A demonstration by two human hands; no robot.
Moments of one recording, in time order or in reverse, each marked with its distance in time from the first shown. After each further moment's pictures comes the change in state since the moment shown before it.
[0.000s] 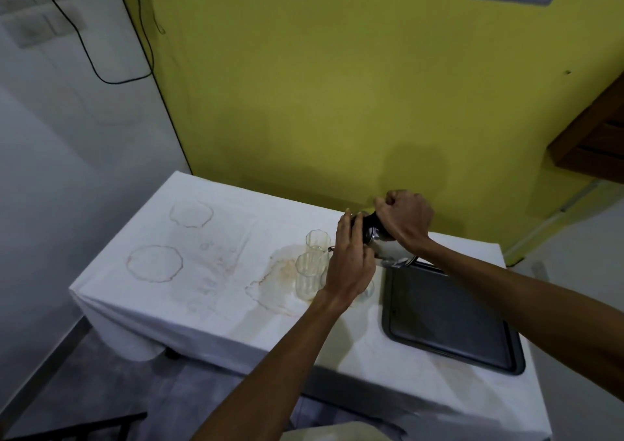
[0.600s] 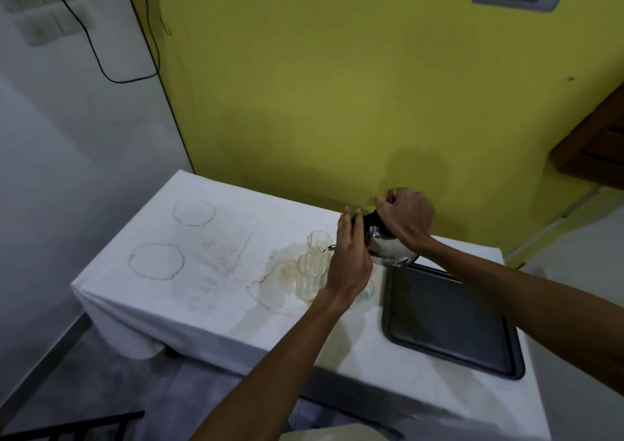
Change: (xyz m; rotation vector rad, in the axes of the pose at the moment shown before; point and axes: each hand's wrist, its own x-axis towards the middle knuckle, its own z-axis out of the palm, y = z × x) left_hand 0.004 0.000 0.000 0.053 0.024 0.027; right_hand 0.004 -0.006 -0.002 0.000 0.008 -0.035
